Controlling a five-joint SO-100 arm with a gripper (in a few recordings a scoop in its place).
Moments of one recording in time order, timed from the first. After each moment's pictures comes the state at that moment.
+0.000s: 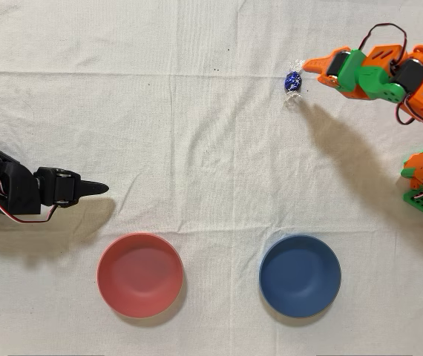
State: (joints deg) arm 35.9 91.9 104.5 56.7 -14.9
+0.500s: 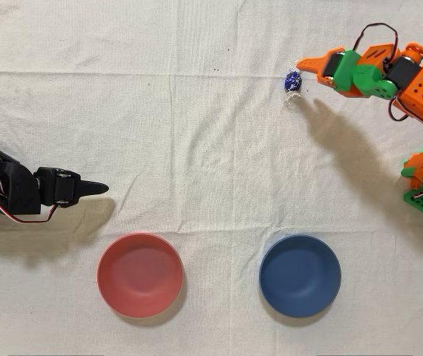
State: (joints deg) arm 36.6 88.6 104.6 54.4 -19.0
